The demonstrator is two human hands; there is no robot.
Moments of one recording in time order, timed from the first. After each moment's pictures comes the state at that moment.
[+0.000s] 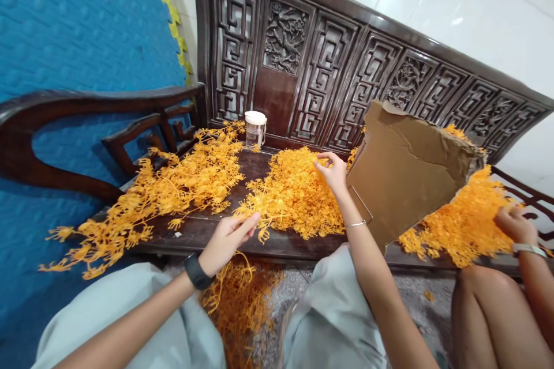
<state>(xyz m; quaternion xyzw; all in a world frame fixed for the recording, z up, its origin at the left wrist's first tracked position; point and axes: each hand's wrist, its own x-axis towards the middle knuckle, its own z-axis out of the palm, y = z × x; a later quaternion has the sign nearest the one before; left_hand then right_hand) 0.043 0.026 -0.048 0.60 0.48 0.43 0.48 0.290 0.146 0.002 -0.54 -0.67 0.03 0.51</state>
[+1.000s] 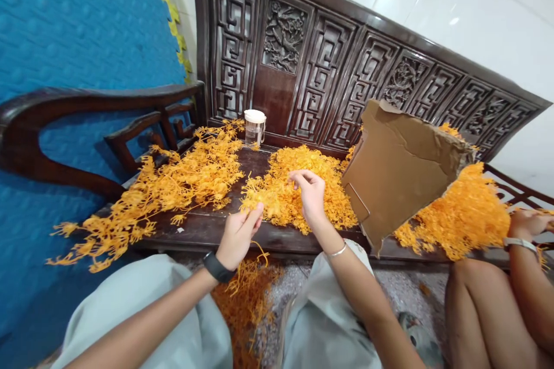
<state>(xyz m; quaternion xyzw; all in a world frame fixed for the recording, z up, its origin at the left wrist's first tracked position) 0.060 0.012 -0.049 0.55 0.48 0.52 0.45 0.213 0.082 -0.008 -0.45 -0.51 0.30 0.67</state>
